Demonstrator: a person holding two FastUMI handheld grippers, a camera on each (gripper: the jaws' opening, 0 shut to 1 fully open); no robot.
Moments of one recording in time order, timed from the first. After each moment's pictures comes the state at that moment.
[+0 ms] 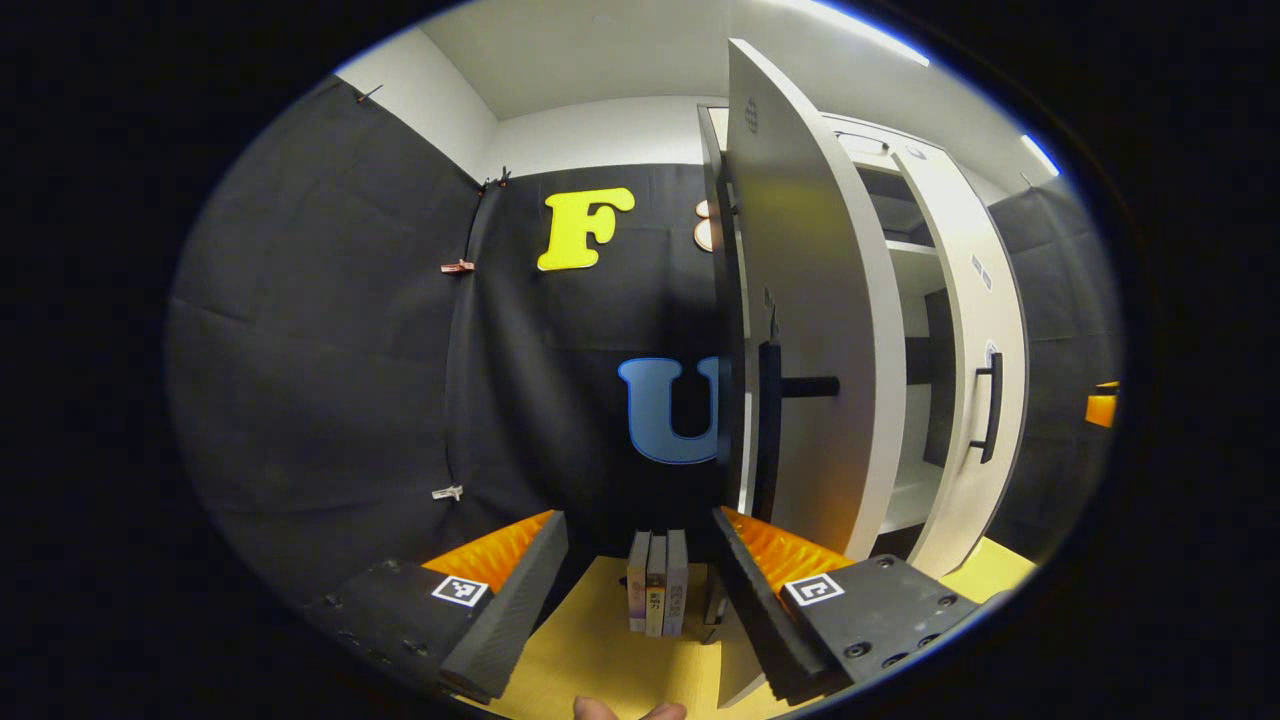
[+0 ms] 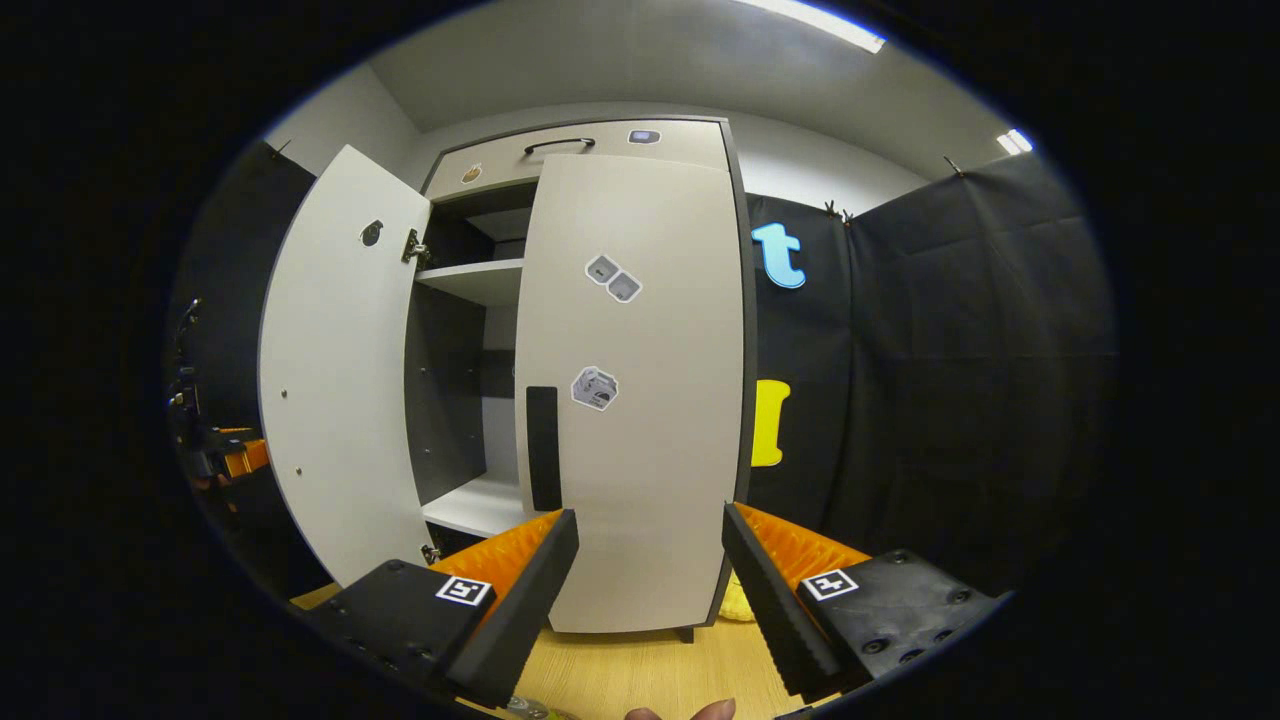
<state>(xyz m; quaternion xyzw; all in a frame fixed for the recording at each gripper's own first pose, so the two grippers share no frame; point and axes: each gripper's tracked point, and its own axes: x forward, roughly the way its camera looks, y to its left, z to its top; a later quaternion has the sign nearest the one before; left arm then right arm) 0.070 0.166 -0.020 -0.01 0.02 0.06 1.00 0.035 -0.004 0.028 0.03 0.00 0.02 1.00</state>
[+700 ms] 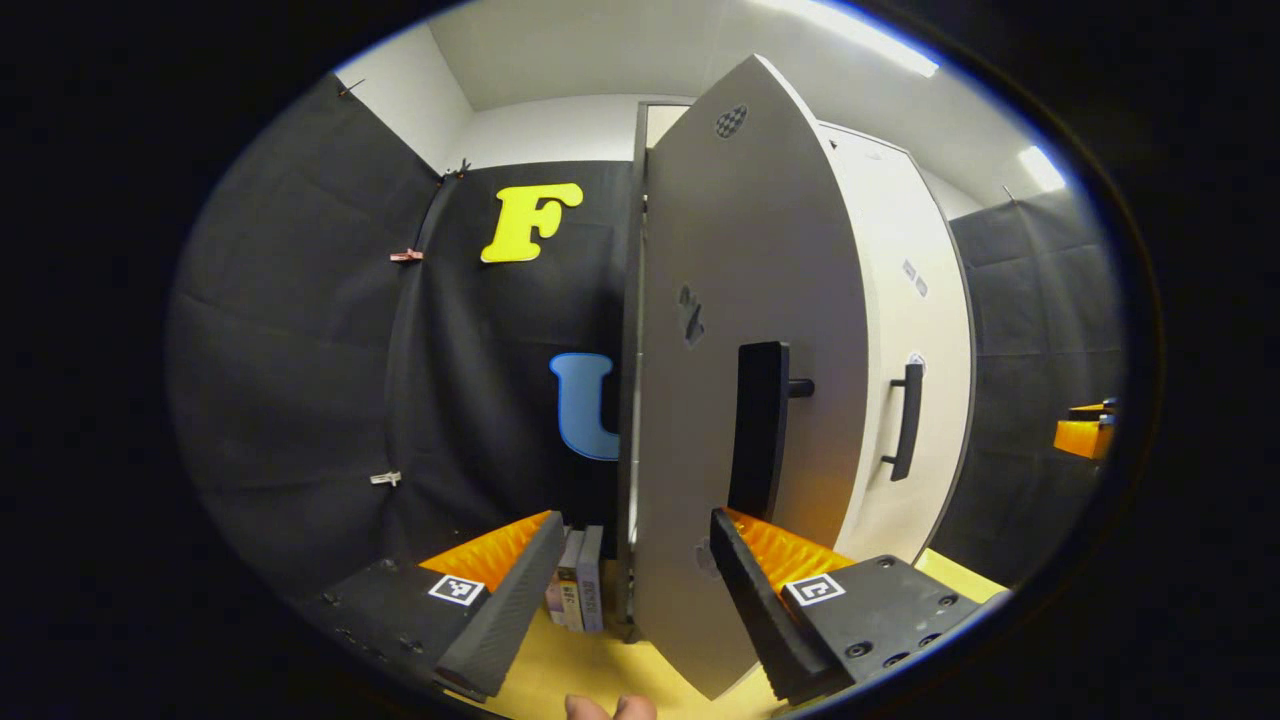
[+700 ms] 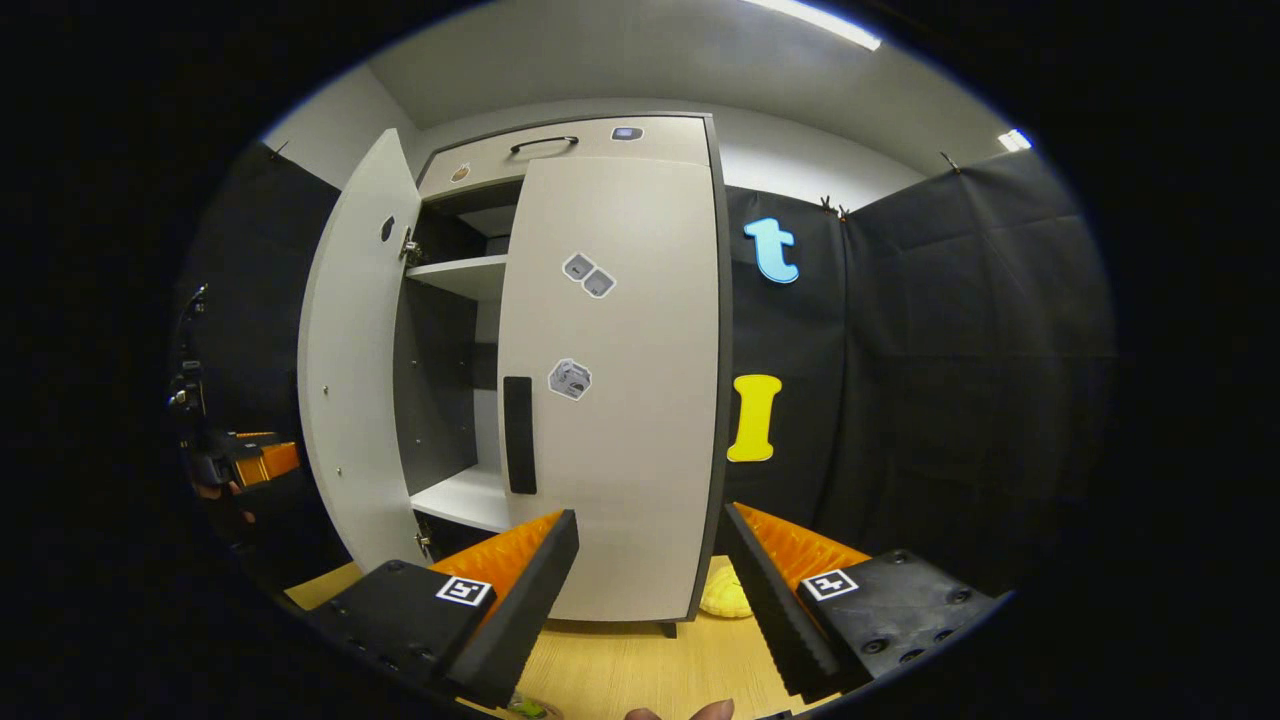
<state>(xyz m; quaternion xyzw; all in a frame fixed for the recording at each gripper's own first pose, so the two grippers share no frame) 0.079 0.053 -0.018 -0.03 0.02 -0.02 1.00 0.032 -0.041 0.023 0.02 0.01 0.02 1.00</state>
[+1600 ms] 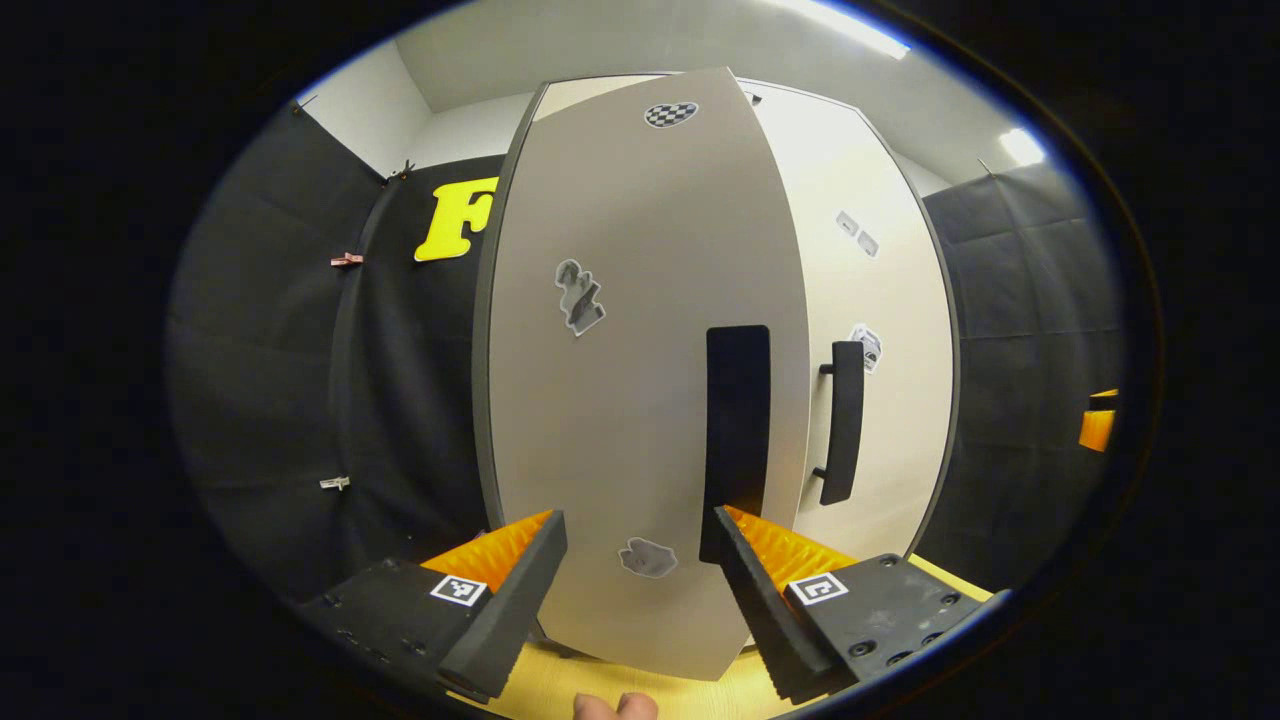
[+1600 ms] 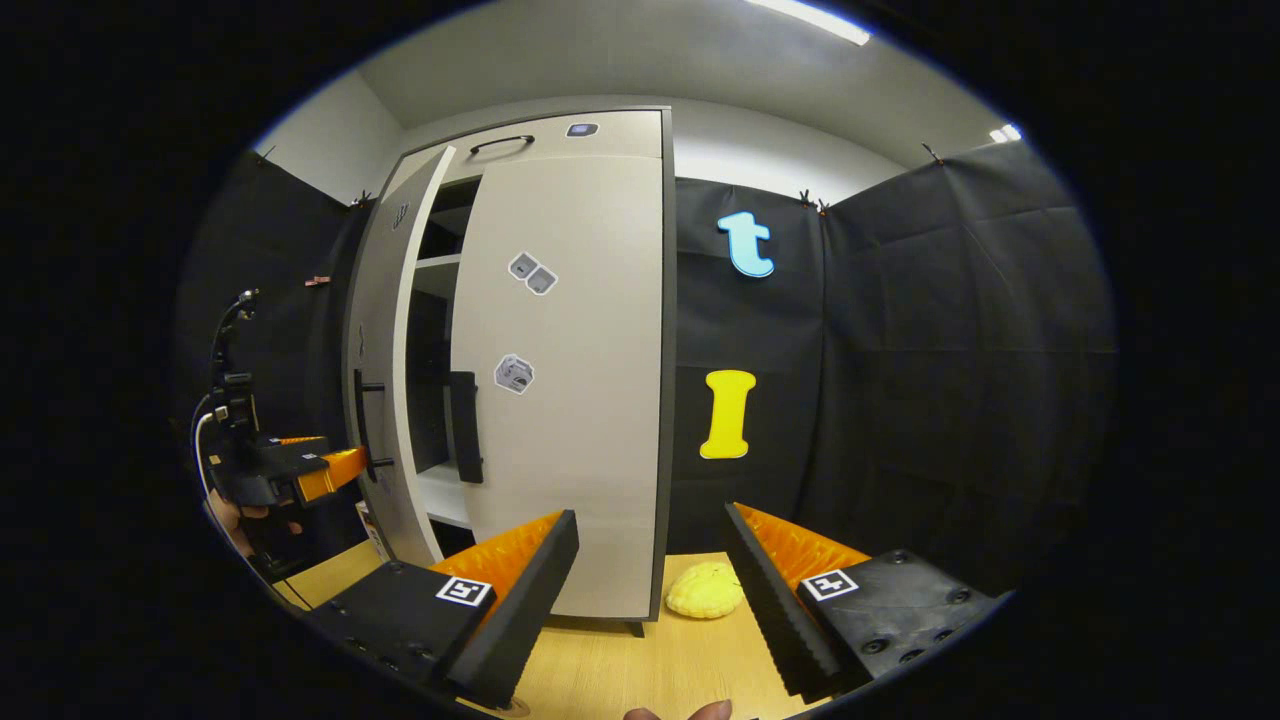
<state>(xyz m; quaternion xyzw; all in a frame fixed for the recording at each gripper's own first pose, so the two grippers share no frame) 0.148 -0.064 -0.027 -0.01 0.02 -0.04 1.00 0.039 -0.092 0.016 0.02 0.02 0.01 1.00</state>
